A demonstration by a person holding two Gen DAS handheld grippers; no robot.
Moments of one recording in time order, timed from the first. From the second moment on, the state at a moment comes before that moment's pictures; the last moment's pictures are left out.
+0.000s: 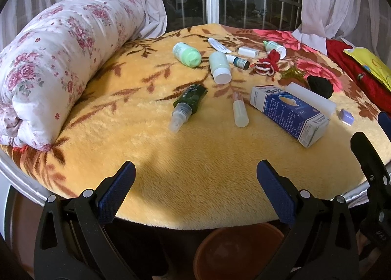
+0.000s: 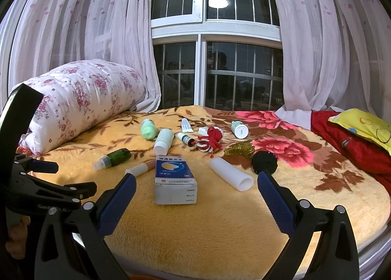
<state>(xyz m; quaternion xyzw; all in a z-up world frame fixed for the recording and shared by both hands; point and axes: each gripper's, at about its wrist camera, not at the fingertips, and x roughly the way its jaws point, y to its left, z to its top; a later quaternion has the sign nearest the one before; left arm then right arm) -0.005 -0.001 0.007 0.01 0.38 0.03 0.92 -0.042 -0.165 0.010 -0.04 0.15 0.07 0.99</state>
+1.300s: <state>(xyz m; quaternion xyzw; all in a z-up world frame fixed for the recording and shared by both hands) -0.007 -0.007 0.001 0.01 0.38 0.03 0.92 -0.044 -0.157 0.007 -0.04 0.15 0.09 0.98</state>
